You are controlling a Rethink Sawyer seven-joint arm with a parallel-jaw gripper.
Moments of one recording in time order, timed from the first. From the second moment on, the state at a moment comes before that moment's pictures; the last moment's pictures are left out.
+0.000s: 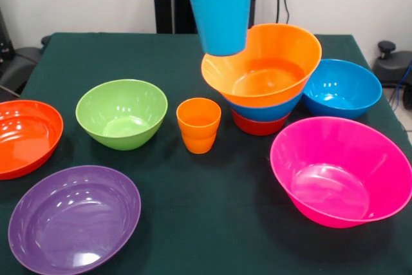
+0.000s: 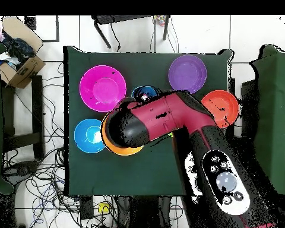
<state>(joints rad) -0.64 -0.98 0.73 1.80 -0.65 0.65 1.58</state>
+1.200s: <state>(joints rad) -0.46 -0.98 0.66 1.92 -0.65 0.61 1.58</state>
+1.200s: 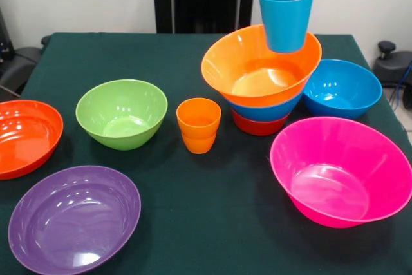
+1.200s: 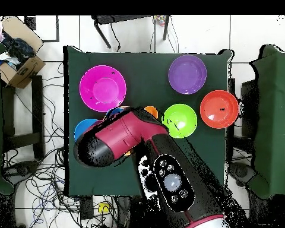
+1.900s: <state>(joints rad) -0.40 -0.92 0.53 1.92 -0.65 0.53 1.60</state>
